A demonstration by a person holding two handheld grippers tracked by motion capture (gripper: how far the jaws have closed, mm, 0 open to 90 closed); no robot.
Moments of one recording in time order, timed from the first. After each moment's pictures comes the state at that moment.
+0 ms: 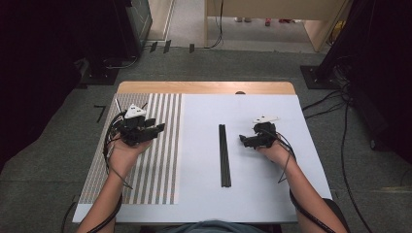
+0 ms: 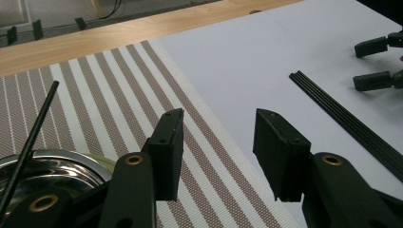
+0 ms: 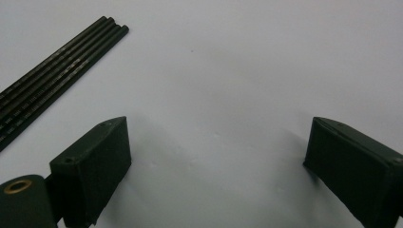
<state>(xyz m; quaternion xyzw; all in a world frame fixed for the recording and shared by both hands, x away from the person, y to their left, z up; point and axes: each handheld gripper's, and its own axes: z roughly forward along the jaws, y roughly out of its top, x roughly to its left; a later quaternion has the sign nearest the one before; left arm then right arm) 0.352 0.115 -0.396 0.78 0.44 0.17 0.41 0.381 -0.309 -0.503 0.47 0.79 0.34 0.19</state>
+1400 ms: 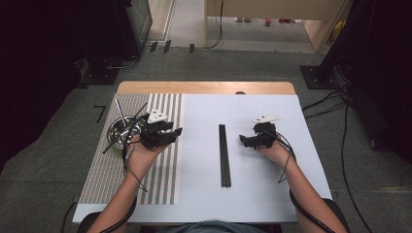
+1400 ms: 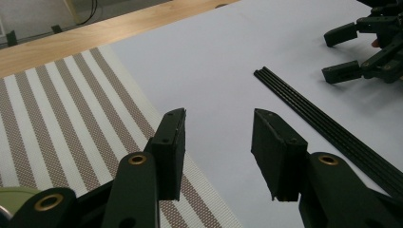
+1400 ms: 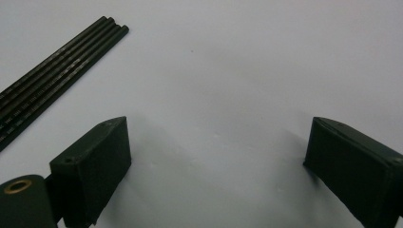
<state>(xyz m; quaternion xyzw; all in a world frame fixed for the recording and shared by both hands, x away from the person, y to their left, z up) 0.345 0.066 -0.406 0.80 0.40 0.16 0.41 0.381 -0.309 -0.503 0.47 0.79 0.34 0.19</state>
